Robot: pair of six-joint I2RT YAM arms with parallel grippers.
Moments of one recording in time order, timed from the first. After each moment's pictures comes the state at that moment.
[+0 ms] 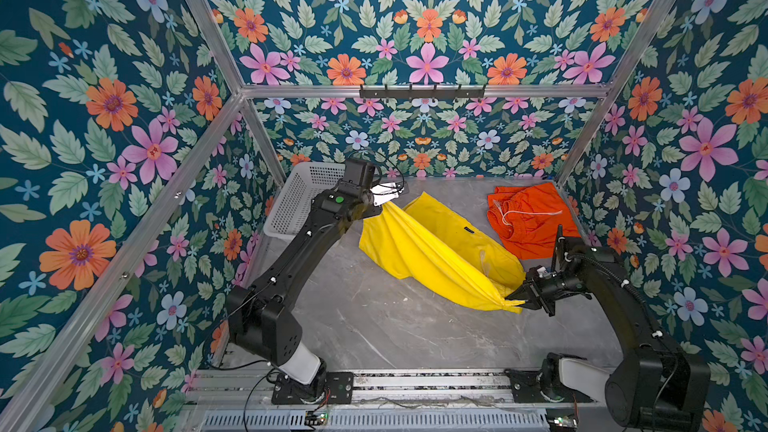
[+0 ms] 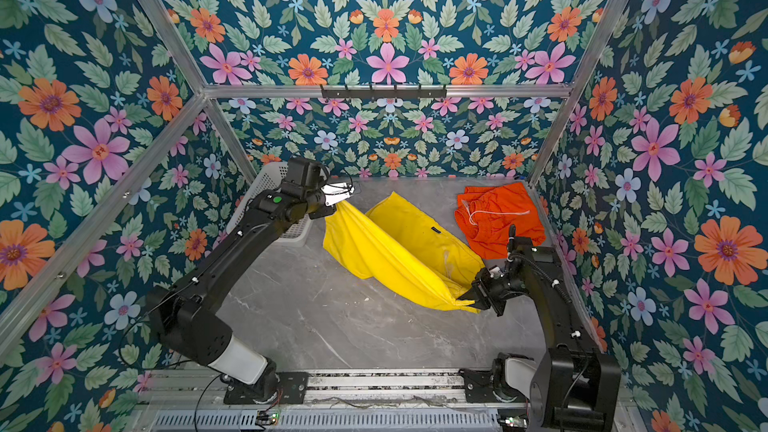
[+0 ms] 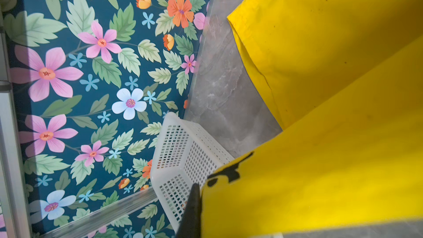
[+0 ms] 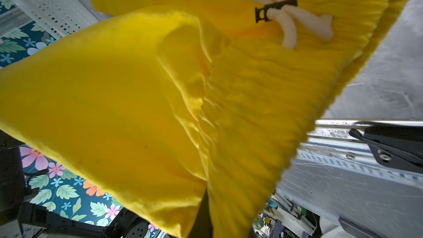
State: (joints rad) left arm -0.45 1.59 1.59 -0.65 -0.16 1.05; right arm -0.13 1.19 0.92 -1.40 -0.85 0.54
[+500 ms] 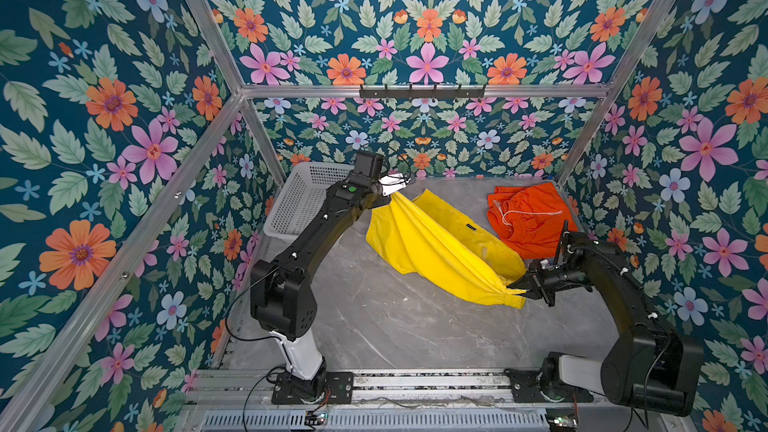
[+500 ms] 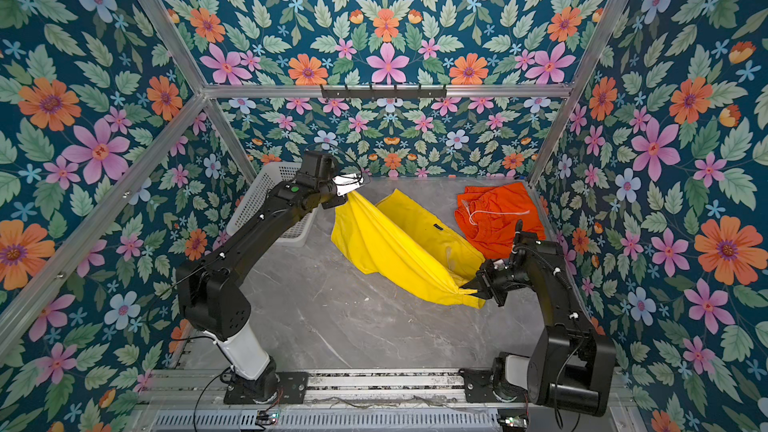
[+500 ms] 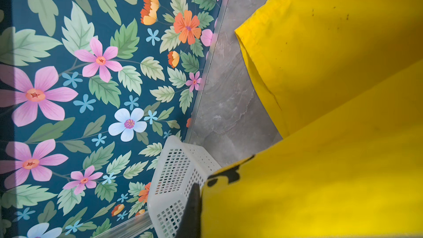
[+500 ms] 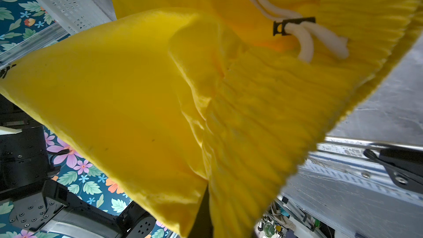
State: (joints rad) left arm -0.44 1.76 1.68 -0.55 -0.12 1.02; right arm -0.20 1.29 0.95 -1.34 -0.89 0.51
